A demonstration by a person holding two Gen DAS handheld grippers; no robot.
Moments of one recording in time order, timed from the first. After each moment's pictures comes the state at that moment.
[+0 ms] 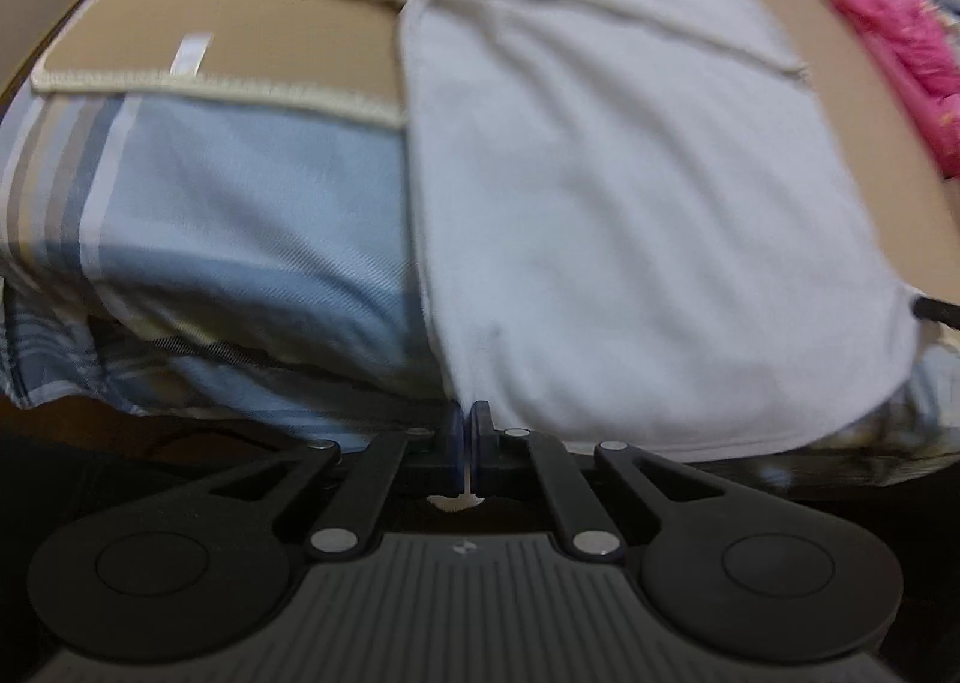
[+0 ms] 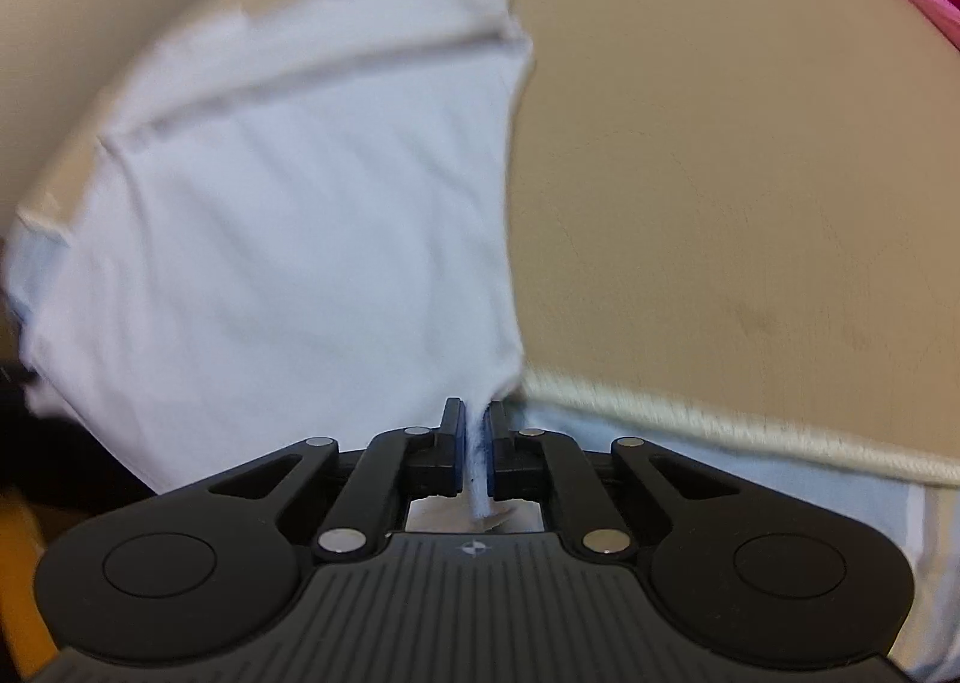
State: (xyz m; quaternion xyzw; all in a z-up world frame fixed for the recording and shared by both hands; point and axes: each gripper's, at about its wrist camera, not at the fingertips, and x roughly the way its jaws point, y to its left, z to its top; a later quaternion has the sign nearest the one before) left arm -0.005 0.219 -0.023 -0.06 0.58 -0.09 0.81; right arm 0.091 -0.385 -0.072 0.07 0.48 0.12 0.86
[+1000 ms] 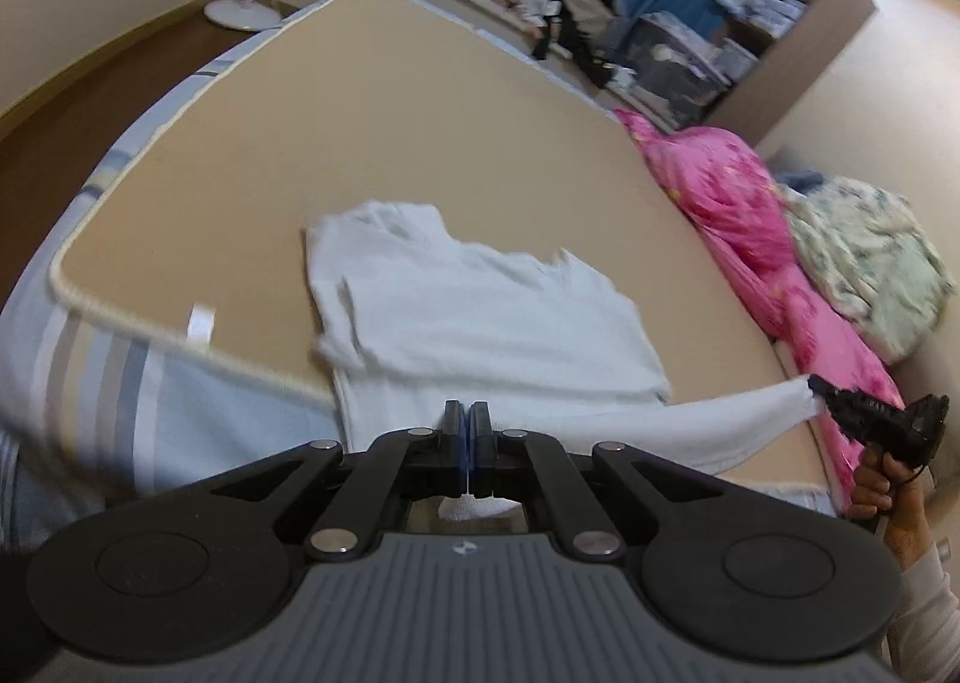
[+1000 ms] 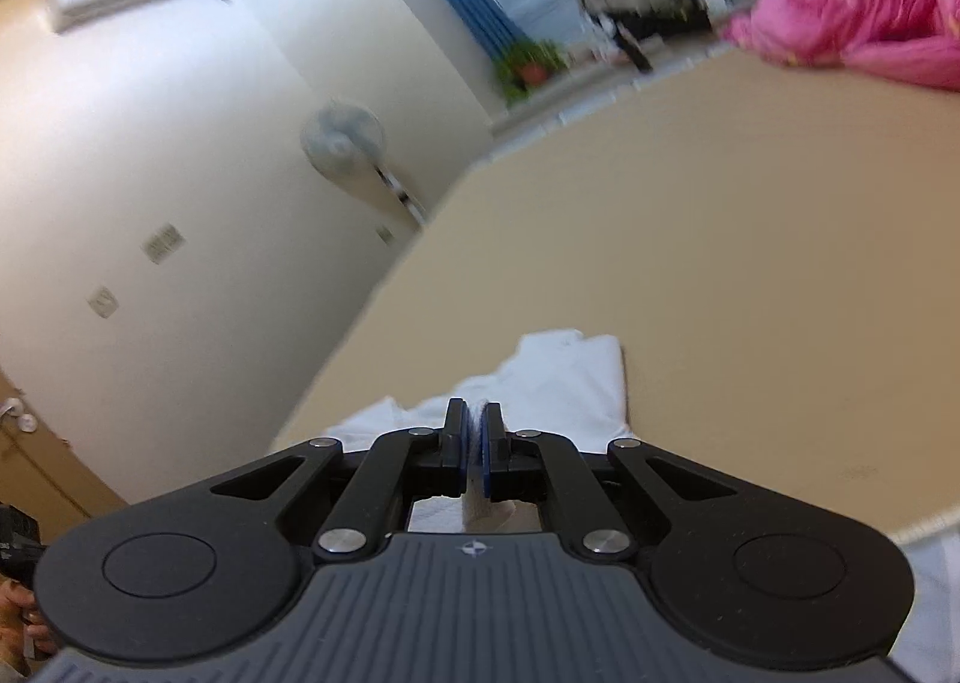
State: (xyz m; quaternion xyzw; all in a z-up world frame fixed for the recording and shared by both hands) left arm 0.019 0.306 0.119 -0.19 0.42 -0.18 0.87; right arm 0.077 -0.458 0.030 0.26 0.28 0.14 0.91
